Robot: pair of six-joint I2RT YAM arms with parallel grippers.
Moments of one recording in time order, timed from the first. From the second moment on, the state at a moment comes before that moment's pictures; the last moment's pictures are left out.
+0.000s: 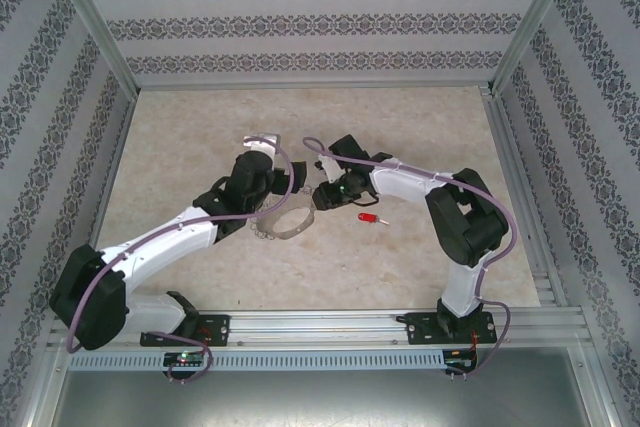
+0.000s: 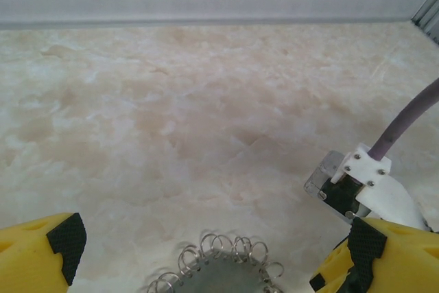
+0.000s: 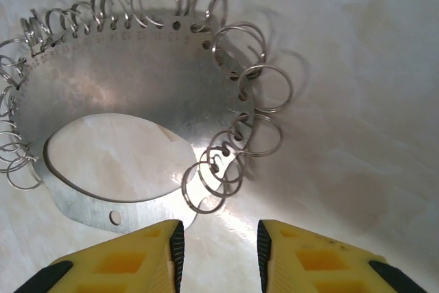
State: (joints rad) left arm -0.64 1.30 0.84 -0.03 -0.31 -0.34; right arm 0.59 1.86 1.19 -0.45 -0.38 0.22
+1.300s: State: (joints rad) left arm -0.63 1.35 0.87 -0.05 -0.27 -0.33; right arm 0.64 1.96 1.27 -0.49 -0.23 0.21
